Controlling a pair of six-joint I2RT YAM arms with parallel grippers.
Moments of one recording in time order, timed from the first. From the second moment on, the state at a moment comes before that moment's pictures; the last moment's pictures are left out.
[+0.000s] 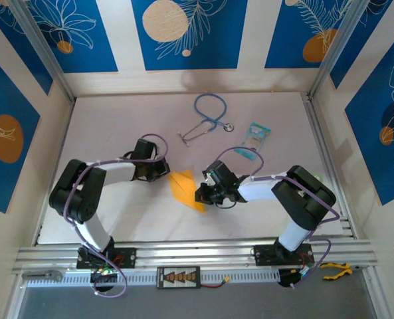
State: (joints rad) left arm -0.38 1.70 0.81 -0.07 0.30 -0.75; right arm 0.77 1.66 0.65 0.05 -0.41 0.87
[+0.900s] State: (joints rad) left arm -0.65 1.60 0.65 0.06 0.30 -0.90; right arm 0.77 1.66 0.66 0.04 -0.41 0.87
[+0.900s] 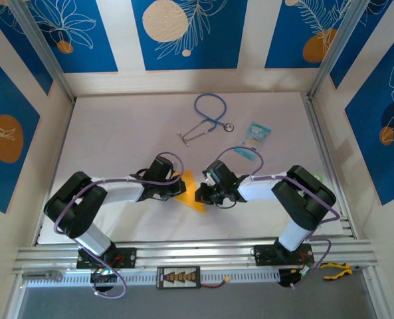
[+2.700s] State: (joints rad) left arm -0.53 1.70 0.63 0.23 0.39 -0.88; right arm 0.76 1.55 0.54 0.01 -0.51 0.78
